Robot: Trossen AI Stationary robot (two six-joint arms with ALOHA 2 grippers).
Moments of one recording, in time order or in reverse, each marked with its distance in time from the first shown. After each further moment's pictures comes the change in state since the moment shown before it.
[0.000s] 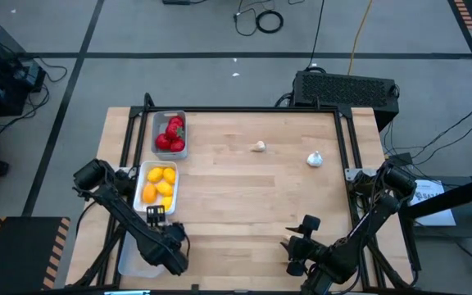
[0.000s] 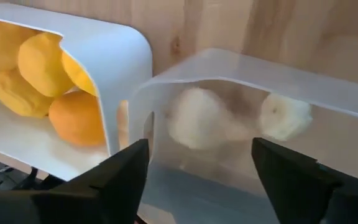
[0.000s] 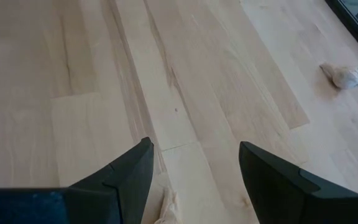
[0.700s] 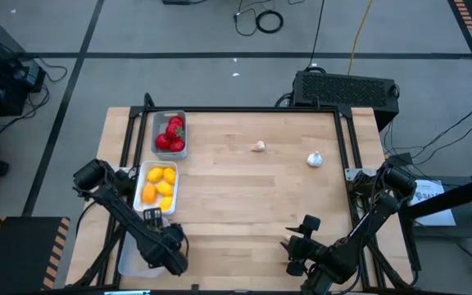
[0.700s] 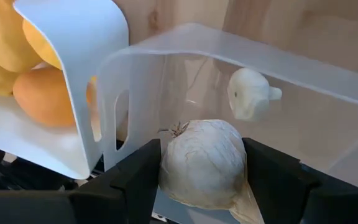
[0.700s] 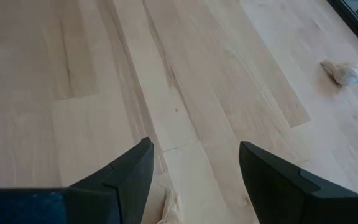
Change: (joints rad) left arm -0.002 0.000 -0.001 0.012 0.101 -0.048; right arm 0.000 0.000 0.000 0.000 0.000 0.020
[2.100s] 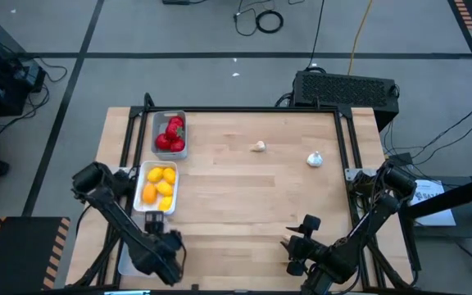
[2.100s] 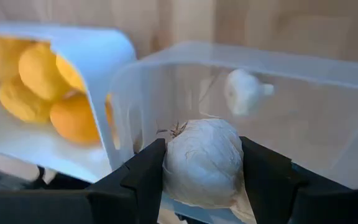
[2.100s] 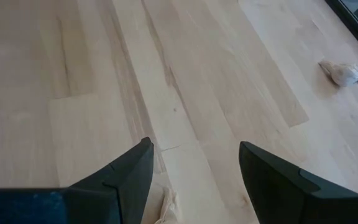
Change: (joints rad) left arm -0.060 0.019 0.101 -0.072 -0.100 0.088; right arm 0.000 0.000 0.000 -0.006 0.001 0.000
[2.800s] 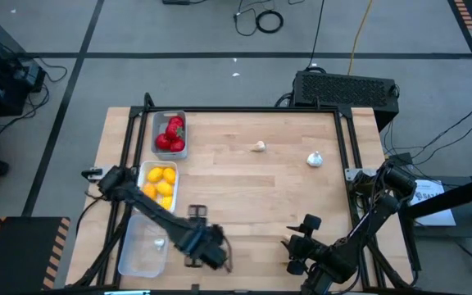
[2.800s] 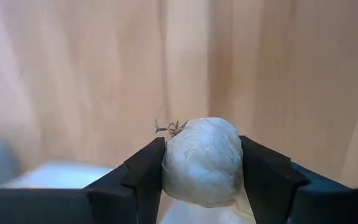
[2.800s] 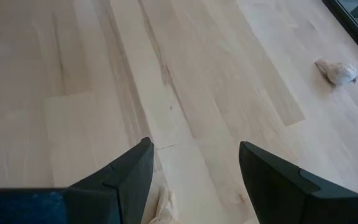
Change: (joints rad) left arm 0.250 0.177 0.361 0.117 -0.157 0.302; right arm 0.000 0.000 0.000 -0.018 0.000 0.008
